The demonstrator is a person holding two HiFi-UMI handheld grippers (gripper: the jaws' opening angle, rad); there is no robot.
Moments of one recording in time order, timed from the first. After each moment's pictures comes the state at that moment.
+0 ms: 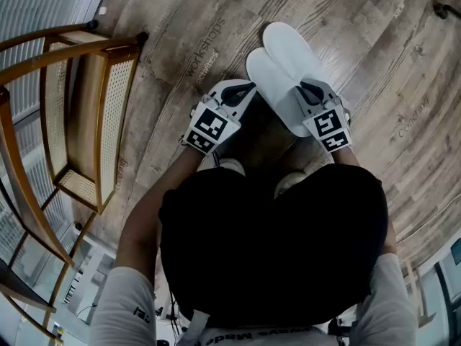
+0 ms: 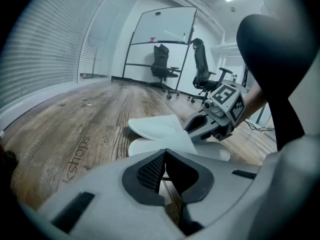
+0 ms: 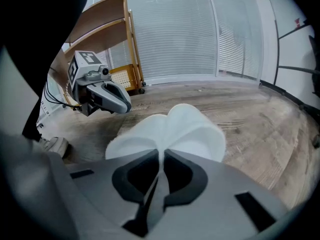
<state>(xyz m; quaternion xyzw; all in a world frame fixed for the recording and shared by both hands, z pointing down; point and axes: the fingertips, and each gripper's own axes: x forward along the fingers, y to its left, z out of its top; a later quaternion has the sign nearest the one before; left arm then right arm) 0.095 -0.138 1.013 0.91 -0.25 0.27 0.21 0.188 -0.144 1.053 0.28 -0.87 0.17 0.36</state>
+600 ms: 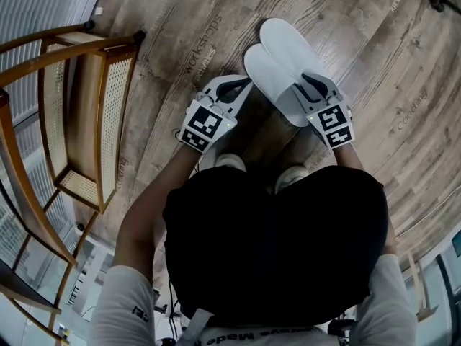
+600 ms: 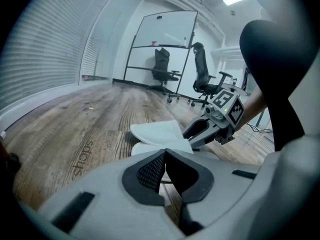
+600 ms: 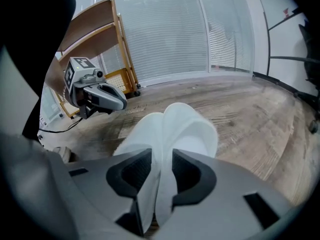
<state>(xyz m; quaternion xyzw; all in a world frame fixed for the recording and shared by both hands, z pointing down) 0.090 -0.142 0.997 0.91 -0.25 0.25 0.21 0.199 -0.141 1.046 0.30 -0.86 0.22 0.34</state>
